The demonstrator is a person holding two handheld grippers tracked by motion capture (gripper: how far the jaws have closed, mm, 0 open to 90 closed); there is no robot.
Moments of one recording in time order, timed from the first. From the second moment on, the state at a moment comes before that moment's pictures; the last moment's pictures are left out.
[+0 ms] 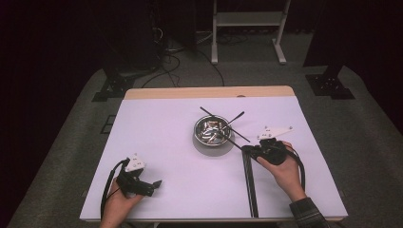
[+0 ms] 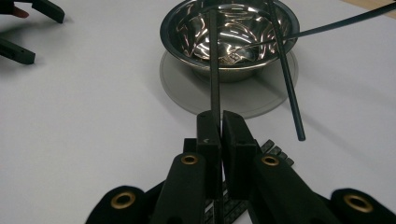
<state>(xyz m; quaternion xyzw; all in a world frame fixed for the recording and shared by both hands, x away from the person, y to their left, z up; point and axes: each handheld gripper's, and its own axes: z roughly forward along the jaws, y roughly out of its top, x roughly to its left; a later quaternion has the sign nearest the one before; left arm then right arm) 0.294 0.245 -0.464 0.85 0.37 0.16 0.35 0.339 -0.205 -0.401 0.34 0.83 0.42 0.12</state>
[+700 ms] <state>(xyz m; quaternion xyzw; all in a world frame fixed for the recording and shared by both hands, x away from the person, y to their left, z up) 0.294 0.245 -0.464 0.85 0.37 0.16 0.35 0.365 -0.173 -0.385 0.32 0.83 0.43 0.12</state>
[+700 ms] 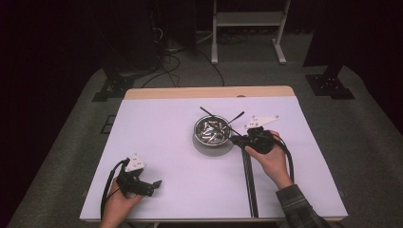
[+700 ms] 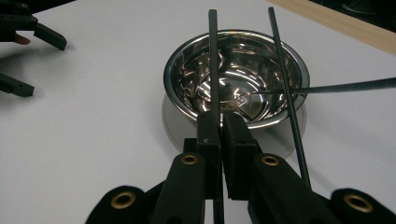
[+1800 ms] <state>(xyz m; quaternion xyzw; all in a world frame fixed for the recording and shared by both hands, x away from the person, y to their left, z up) 0.294 0.245 -0.463 0.85 0.37 0.16 0.35 0.423 -0.115 -0.384 0.32 0.84 0.41 0.12</state>
